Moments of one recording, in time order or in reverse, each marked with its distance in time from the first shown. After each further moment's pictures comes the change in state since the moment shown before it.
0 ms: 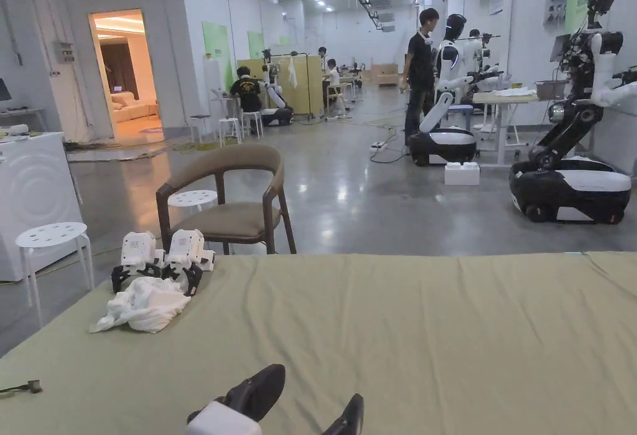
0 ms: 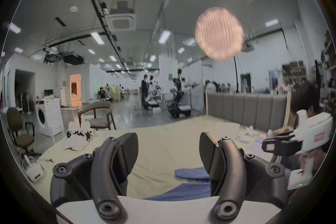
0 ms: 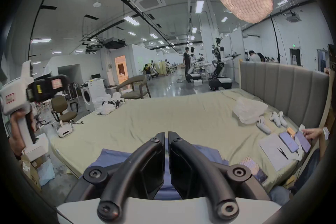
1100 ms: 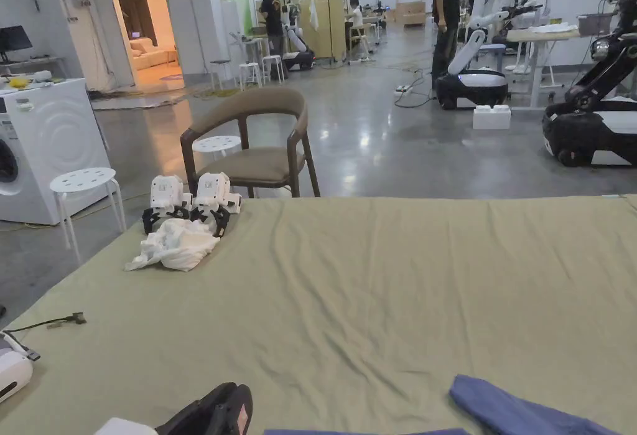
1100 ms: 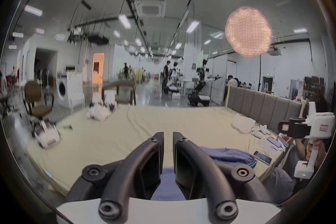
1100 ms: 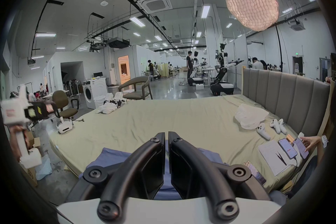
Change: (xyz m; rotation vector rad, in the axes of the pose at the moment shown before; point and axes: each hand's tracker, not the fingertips) left arm -0.059 -0.061 0.028 -0.206 0.186 0.148; right arm -0.008 -0.006 0.002 0.001 0.004 0.035
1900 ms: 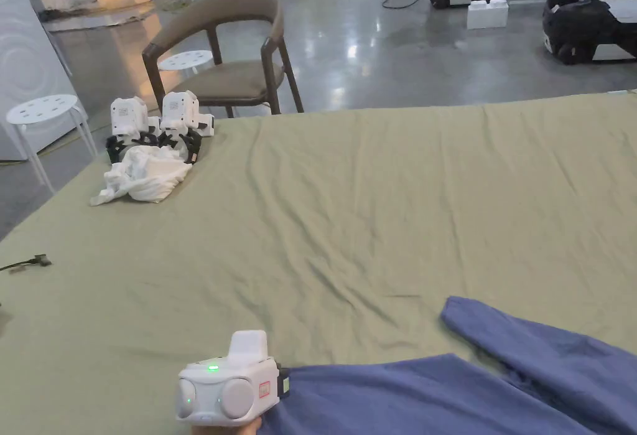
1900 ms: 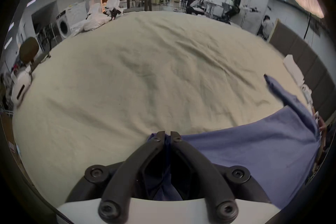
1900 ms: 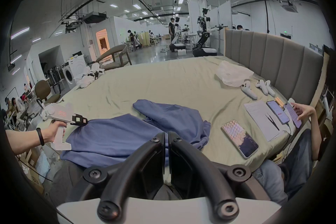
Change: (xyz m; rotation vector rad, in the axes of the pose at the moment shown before) left arm -0.064 -0.170 -0.297 -0.692 0.192 0.026; right arm 0.055 -0.062 -0.035 -0.312 -0.147 -0.083
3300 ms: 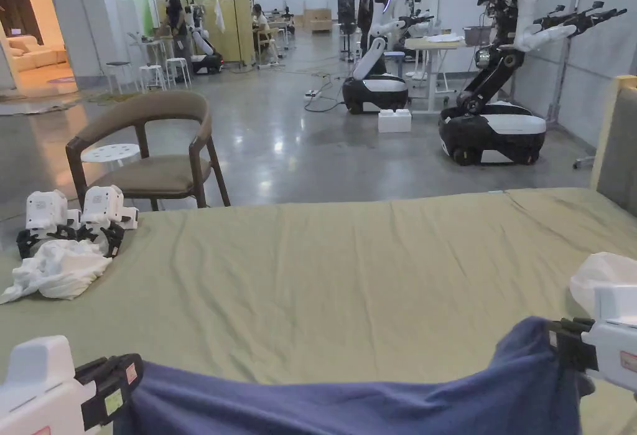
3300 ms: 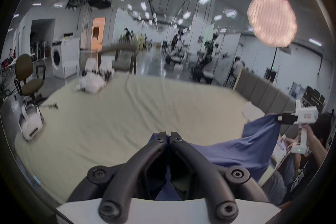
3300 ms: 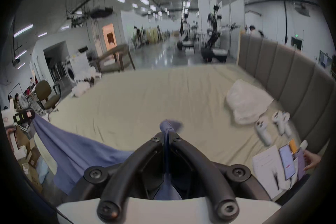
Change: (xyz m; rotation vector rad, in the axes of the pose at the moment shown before) left arm -0.052 0.068 0.258 0.490 -0.236 0.040; right arm 0.064 0.170 -0.116 0.038 0.057 0.059
